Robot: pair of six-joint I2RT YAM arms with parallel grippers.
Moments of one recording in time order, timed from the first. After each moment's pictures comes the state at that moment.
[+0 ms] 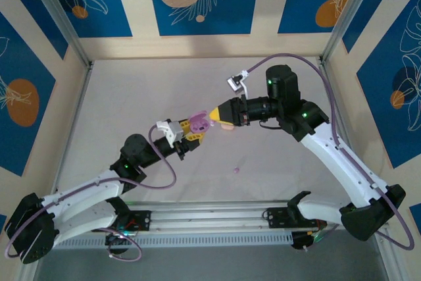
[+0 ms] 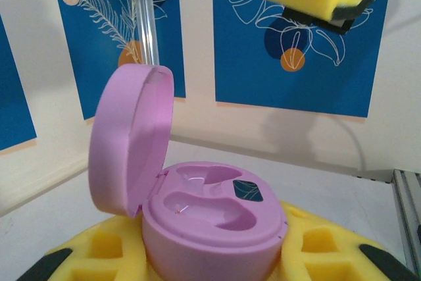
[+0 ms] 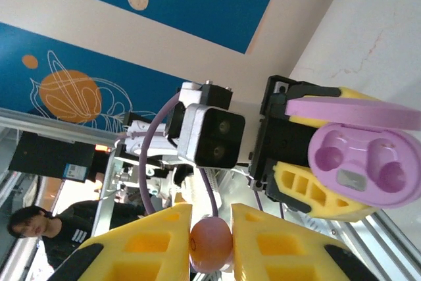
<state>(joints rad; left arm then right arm) -0.80 0.95 0.43 0.66 0.29 0.00 0.58 1.17 1.31 -0.50 -0.99 0.84</state>
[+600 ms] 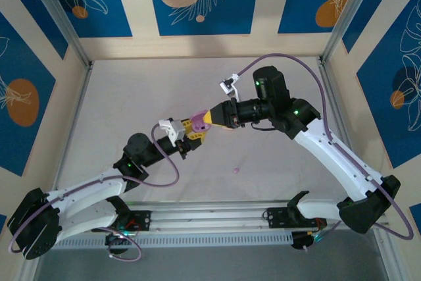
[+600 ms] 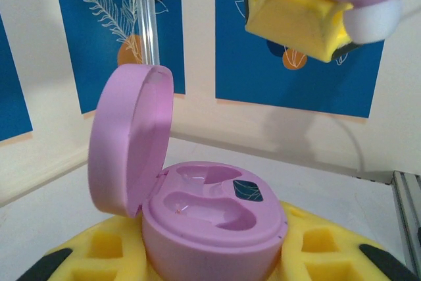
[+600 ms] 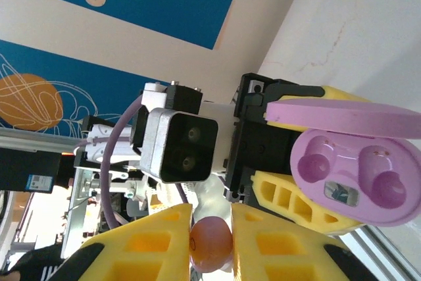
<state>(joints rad) -0.80 0.99 0.43 0.70 0.29 -0.02 0.64 1.23 1.34 -0.60 -0.86 0.78</state>
